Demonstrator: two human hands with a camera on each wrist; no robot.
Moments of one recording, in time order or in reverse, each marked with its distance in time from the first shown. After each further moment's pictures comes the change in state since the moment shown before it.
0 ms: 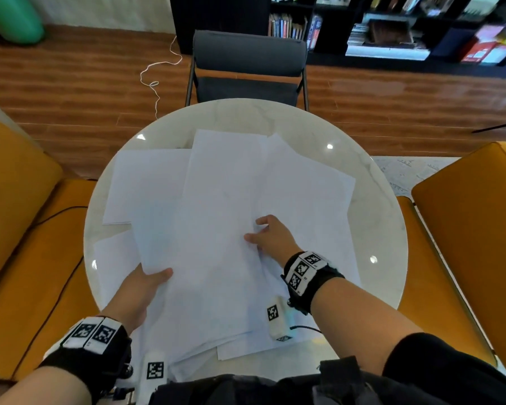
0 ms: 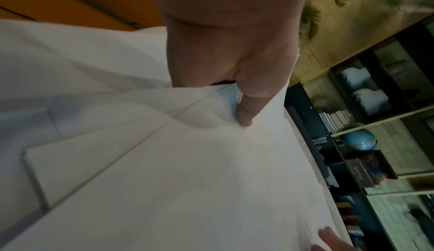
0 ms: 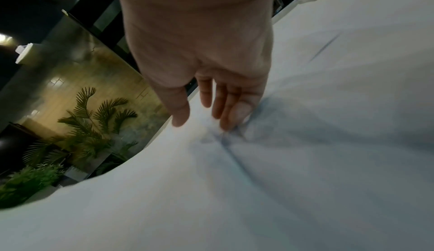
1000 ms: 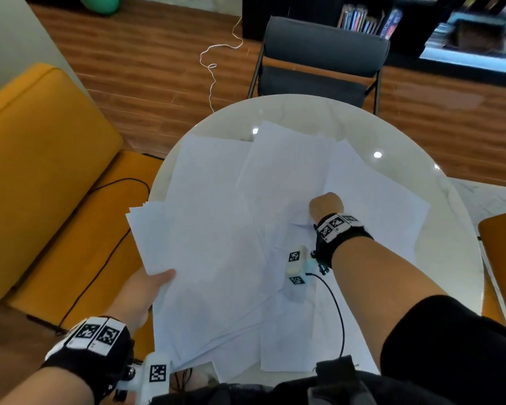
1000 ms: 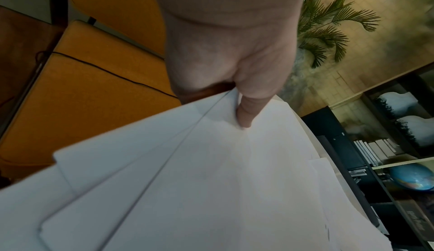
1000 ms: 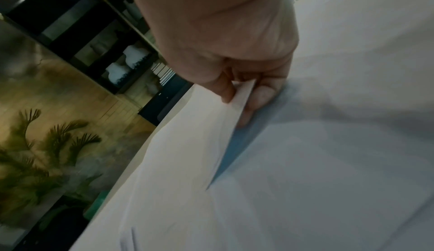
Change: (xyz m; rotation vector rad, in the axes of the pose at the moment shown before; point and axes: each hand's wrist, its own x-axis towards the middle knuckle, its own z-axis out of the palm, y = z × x) left_hand -0.004 -0.011 -0.083 -0.083 0.119 -0.034; right_hand 0.066 -0.092 0.015 -0.753 0.191 0.081
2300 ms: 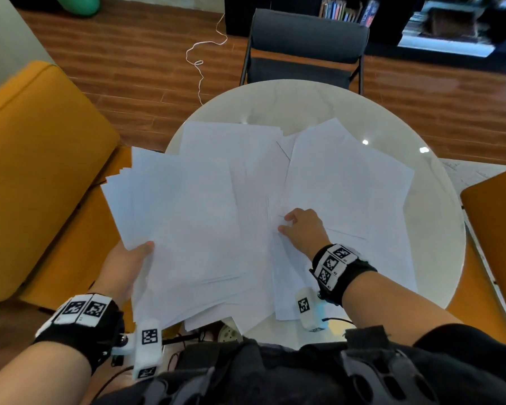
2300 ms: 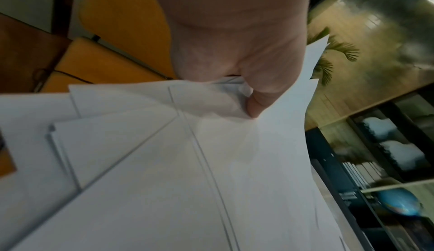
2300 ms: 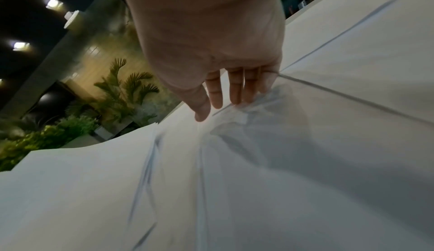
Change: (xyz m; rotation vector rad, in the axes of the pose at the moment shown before) left_hand -0.015 0.002 -0.058 0.114 0.132 0.144; right_hand -0.105 0.032 0.080 0.263 -0.031 -0.146
